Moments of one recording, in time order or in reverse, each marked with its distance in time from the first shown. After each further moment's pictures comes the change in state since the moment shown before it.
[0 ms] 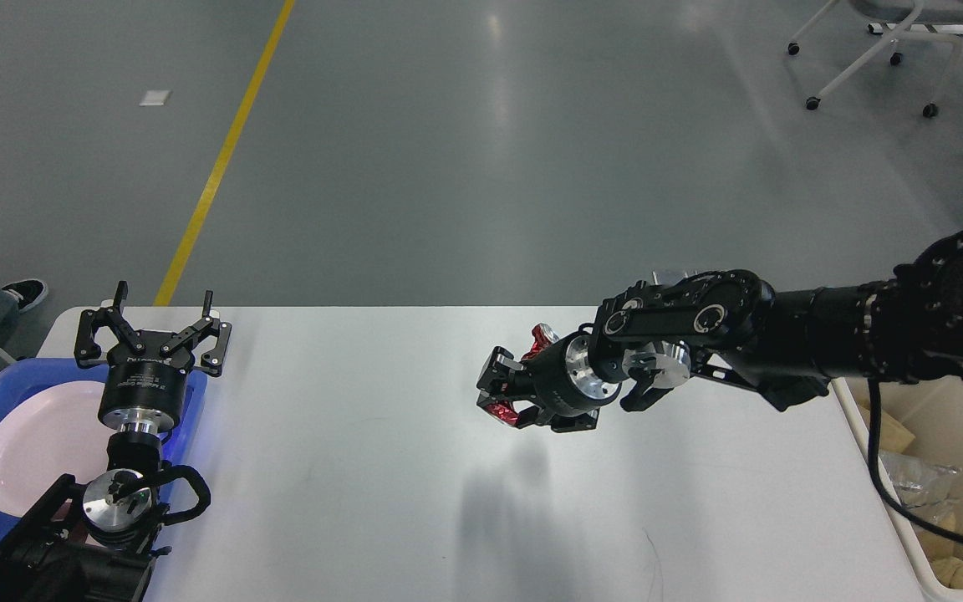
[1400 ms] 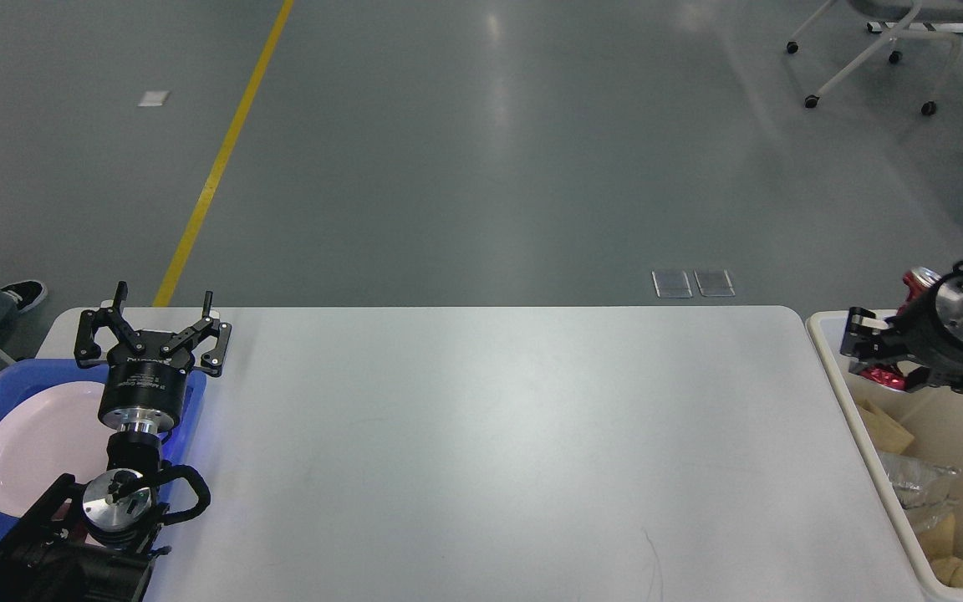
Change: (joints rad) left arm 0.000 0.000 0.000 0.000 0.001 0.000 0.000; right arm 0.392 -0.482 -0.697 0.266 -0.147 0.032 -0.005
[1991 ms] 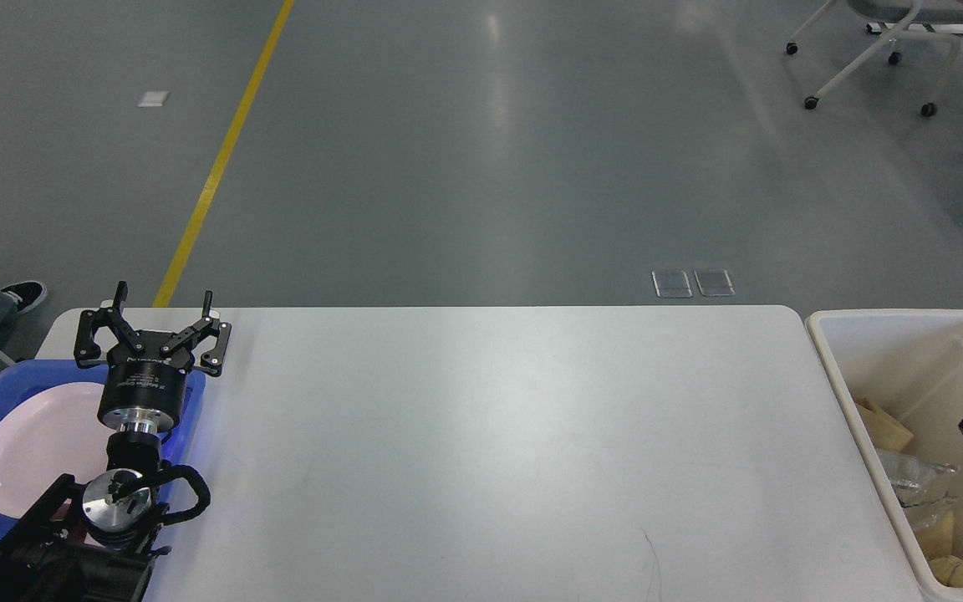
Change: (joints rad) left arm 0.000 0.000 -0.001 0.000 -0.001 0.000 0.000; right arm -0.993 -0.040 0.483 -0.808 -0.049 -0.343 0.004
